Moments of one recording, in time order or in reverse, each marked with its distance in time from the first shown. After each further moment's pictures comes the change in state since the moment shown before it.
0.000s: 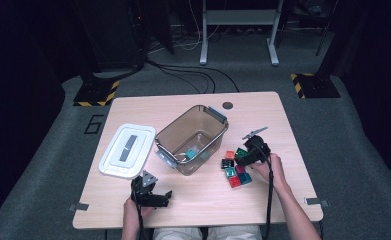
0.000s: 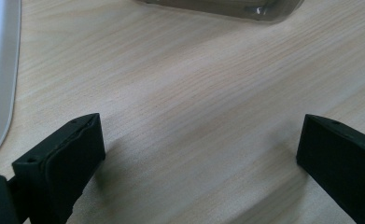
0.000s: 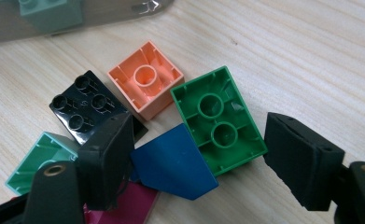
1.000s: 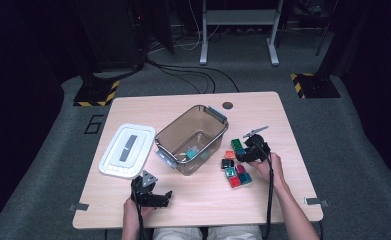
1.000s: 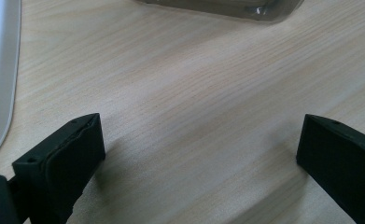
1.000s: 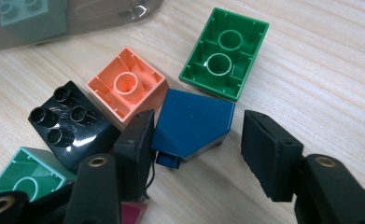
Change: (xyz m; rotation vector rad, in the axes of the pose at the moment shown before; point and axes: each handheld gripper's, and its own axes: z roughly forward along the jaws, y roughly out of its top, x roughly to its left) left arm 0.000 0.000 -0.001 0.008 -0.005 0.002; right arm -0.007 0.001 0.008 -0.023 0.004 0.017
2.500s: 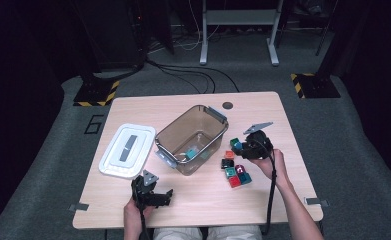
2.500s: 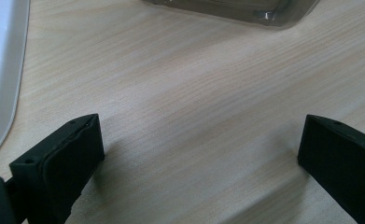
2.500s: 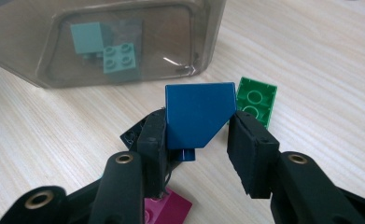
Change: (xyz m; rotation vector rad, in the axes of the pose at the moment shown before) left arm -0.004 0.002 0.003 -0.008 0.037 -0.038; right arm 0.027 0.018 -0.055 -0.122 0.038 -0.106
